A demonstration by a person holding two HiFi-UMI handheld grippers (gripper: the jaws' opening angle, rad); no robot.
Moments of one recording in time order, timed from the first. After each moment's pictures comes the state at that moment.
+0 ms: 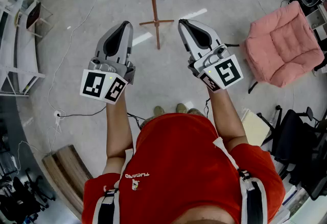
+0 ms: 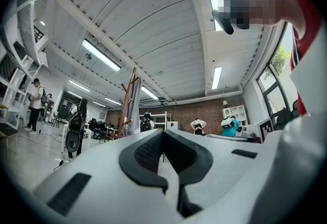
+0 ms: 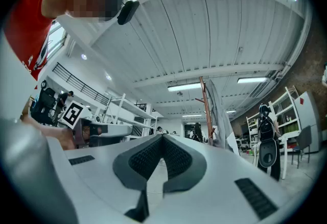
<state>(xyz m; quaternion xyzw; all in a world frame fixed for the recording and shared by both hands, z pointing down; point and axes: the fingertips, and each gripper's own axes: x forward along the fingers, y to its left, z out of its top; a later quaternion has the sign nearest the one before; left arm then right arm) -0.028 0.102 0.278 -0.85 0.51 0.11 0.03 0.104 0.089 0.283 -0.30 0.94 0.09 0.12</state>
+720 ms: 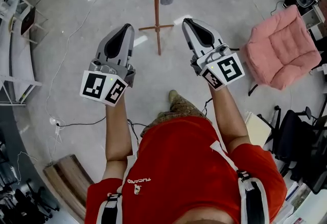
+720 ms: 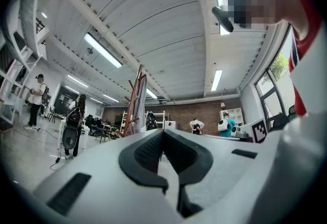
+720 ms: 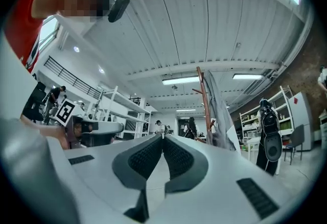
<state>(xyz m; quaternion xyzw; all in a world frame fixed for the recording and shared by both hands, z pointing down) -0.098 0.061 0.289 -0.86 0.49 0.11 0.02 0.044 0.035 0.295 -0.33 0.94 0.07 0.09</state>
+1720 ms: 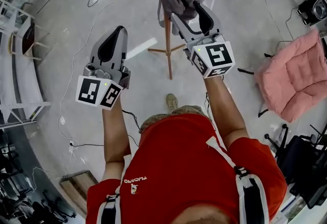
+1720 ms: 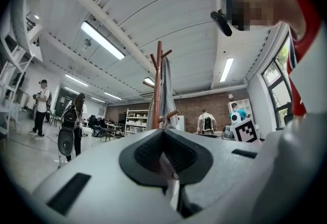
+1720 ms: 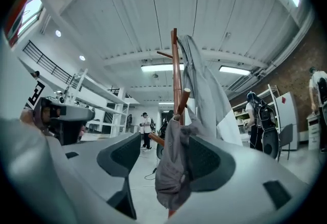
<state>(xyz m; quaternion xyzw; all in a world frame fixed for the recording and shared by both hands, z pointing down) -0.174 -0.248 0.283 -0.86 0.50 0.08 0.02 -0.025 -0.326 0.308 -0.43 0.90 0.05 0.06</state>
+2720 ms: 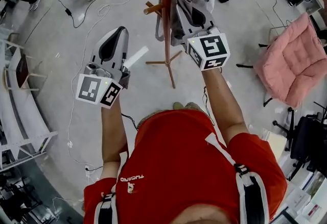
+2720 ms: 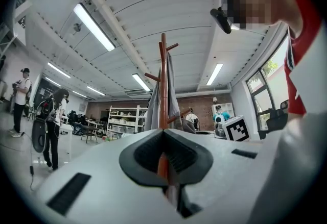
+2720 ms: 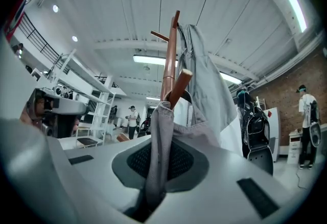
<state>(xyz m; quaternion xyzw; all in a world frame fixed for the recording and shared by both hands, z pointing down) -0.205 -0.342 0.280 -0.91 0.41 0.07 0.02 -0.053 -0.411 0.300 -0.51 0.86 0.08 0.01</state>
